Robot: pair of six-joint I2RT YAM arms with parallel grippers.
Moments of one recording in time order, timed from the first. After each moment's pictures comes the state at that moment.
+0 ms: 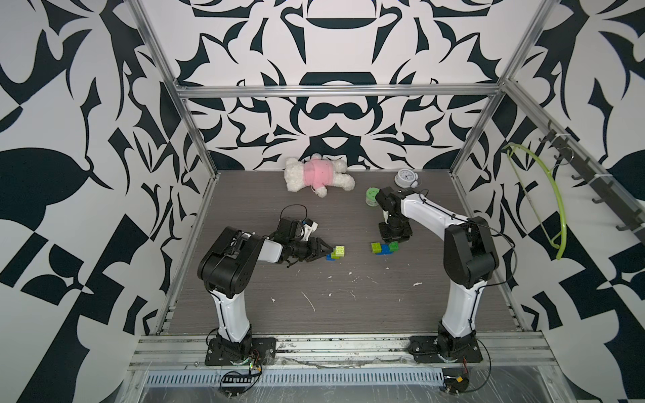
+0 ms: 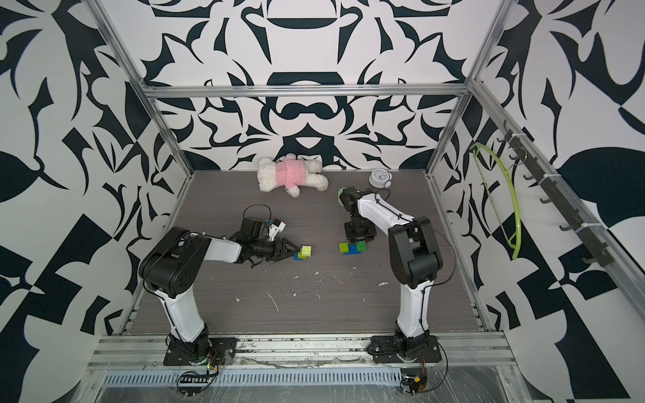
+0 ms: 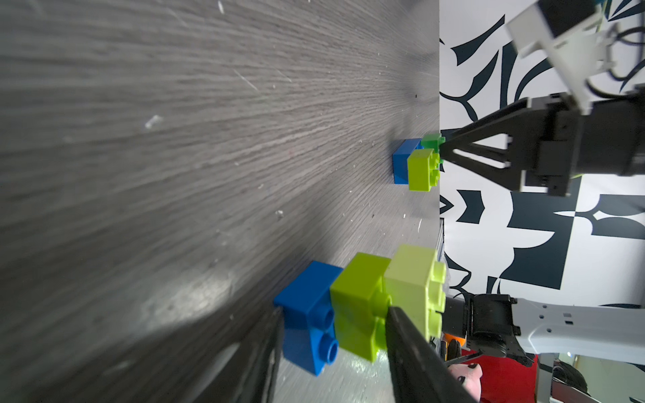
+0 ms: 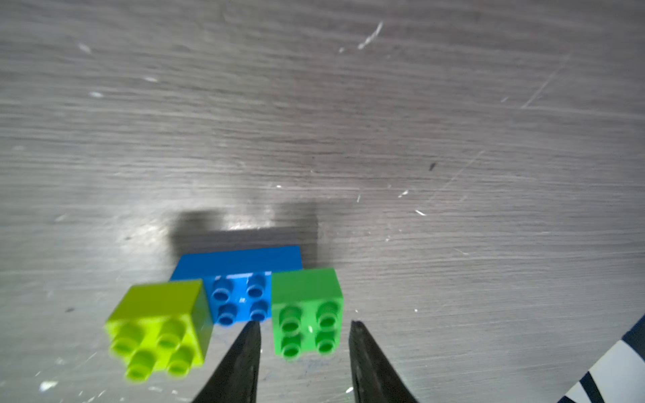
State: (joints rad) left arm -0.40 1.89 0.75 0.29 0.85 -0.64; right arm 0.37 1.90 1.48 -1.12 0.11 0.29
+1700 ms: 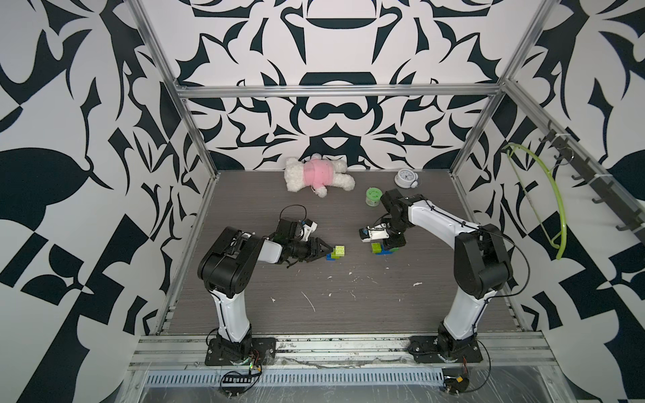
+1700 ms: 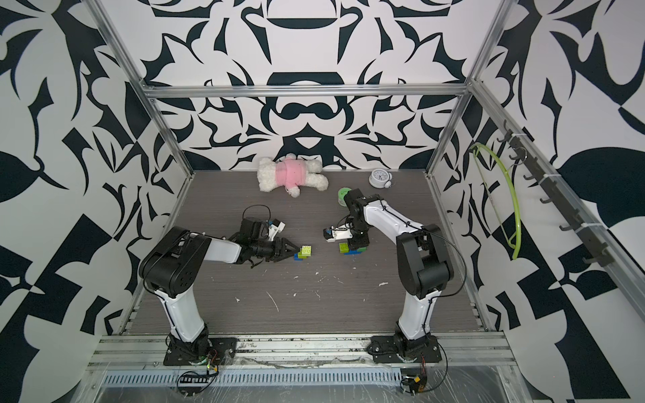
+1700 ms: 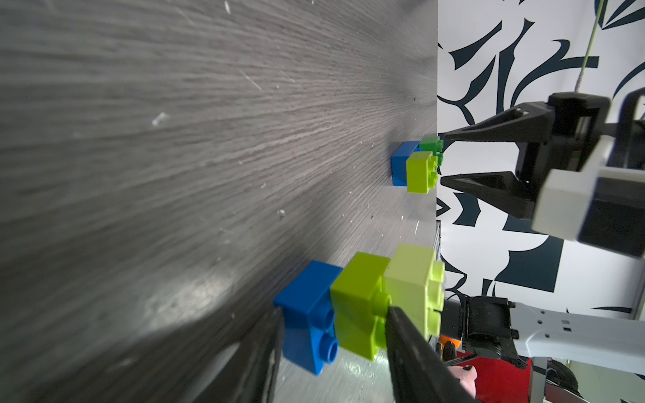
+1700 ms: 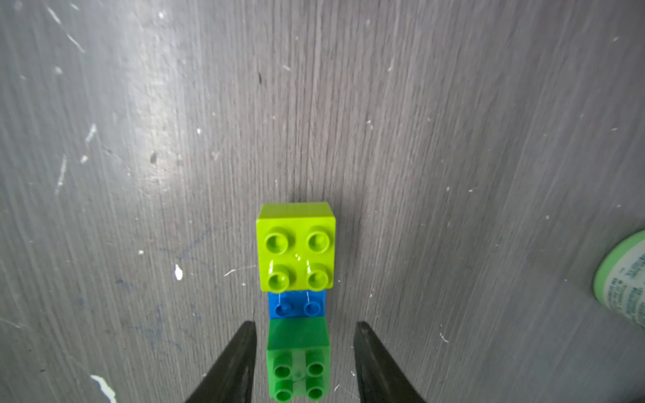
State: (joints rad) left arm -0.40 1.89 0.74 0.30 0.85 -0.65; right arm 0.35 1.83 1.33 -0.94 -0.09 -1.29
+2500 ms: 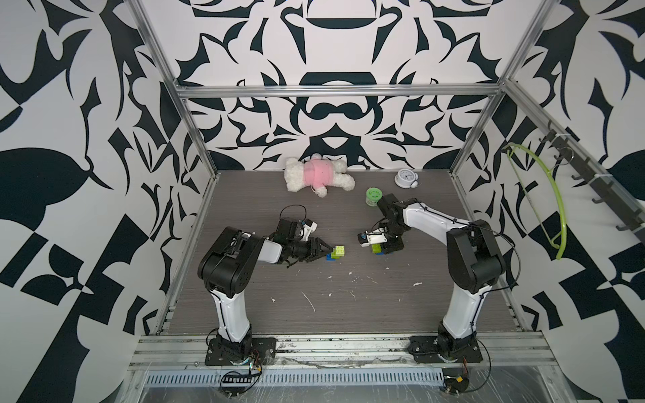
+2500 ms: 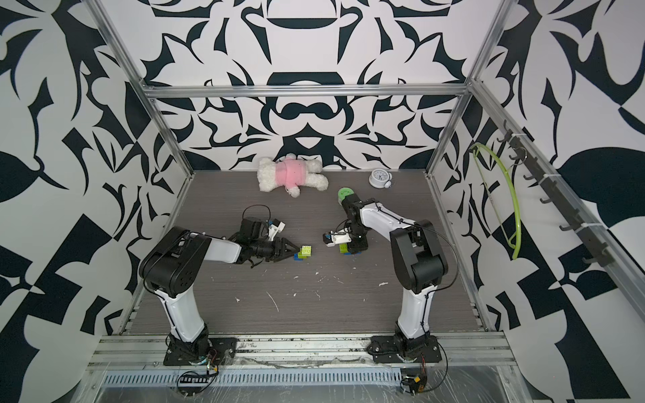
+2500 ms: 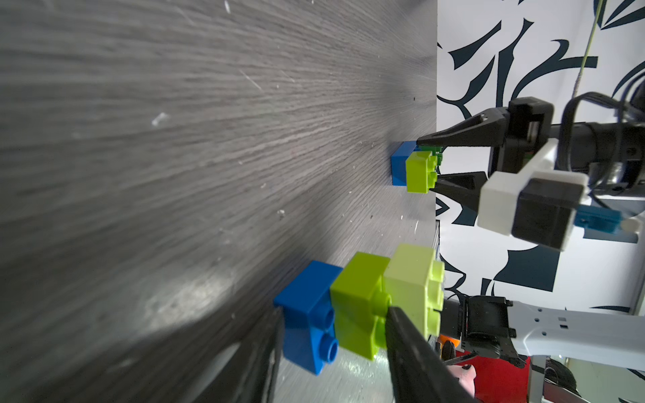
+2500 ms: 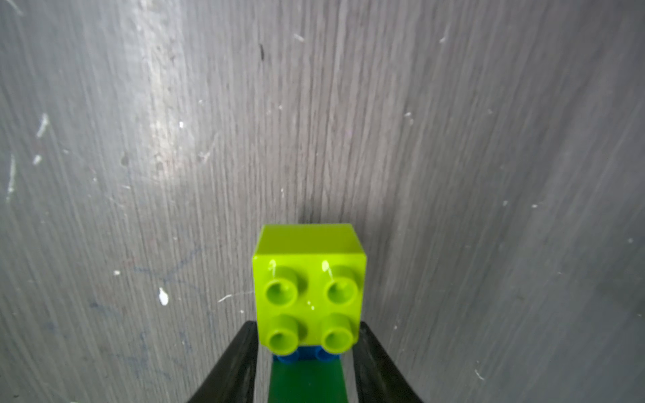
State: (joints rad) left arm -0.40 1.89 0.74 0.30 0.86 -0.65; right arm 0.36 1.88 1.29 -0.90 -0.07 -1.29
